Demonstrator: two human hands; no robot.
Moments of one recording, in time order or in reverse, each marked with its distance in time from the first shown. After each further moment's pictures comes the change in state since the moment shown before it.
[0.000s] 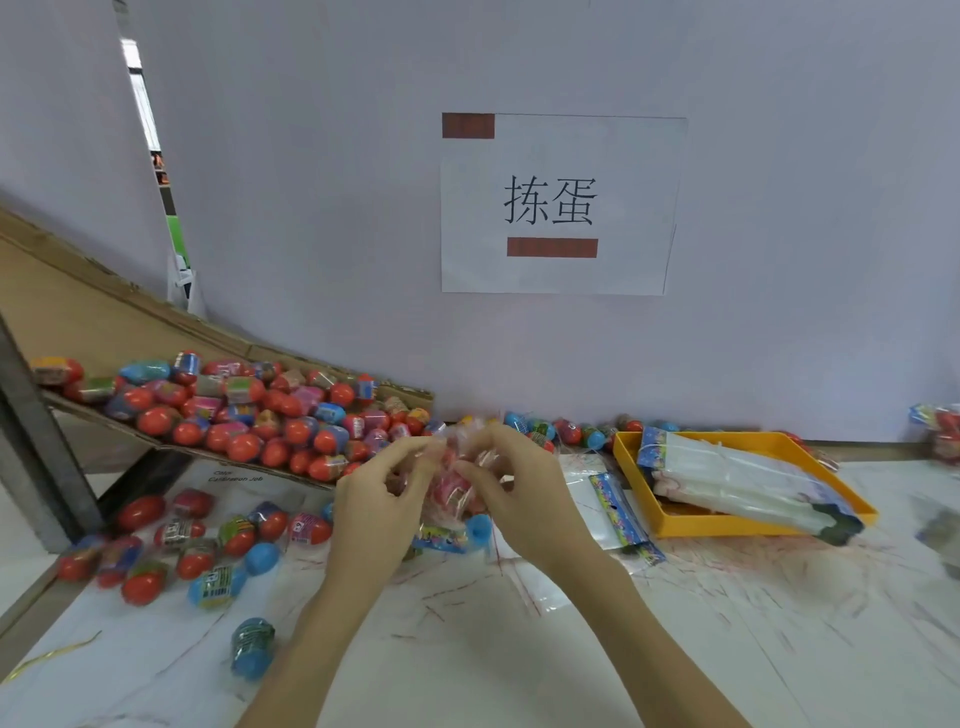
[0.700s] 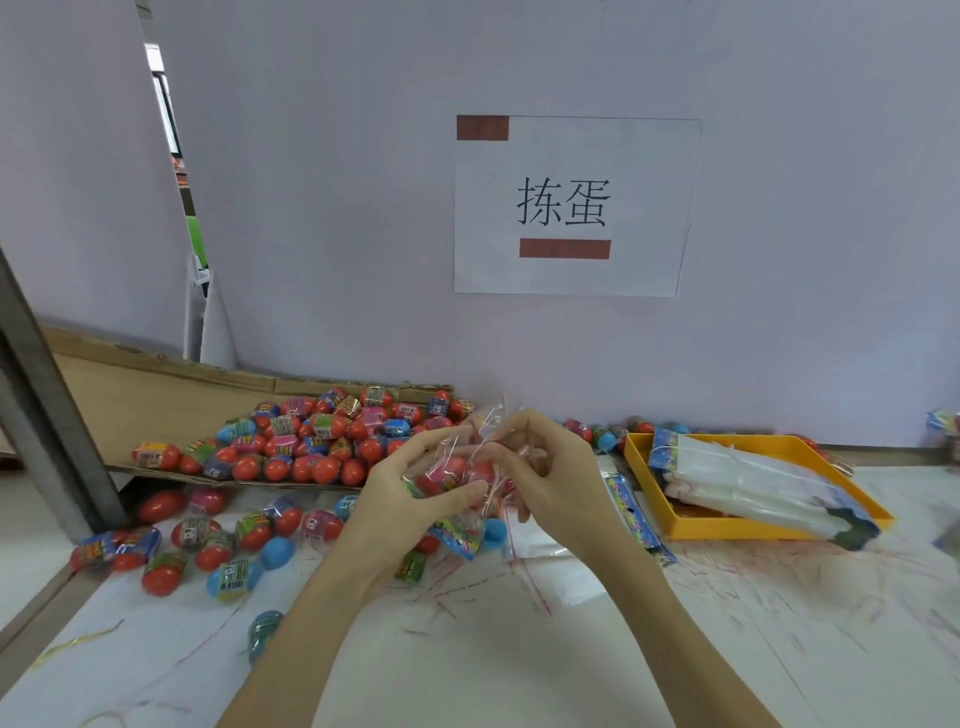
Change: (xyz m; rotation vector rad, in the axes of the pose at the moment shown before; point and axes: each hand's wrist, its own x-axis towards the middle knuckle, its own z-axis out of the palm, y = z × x) left_hand 0.005 0.004 -0.007 -0.414 -0.318 -0.184; right_hand 0.002 -0.006 -0.023 0.117 0.025 0.018
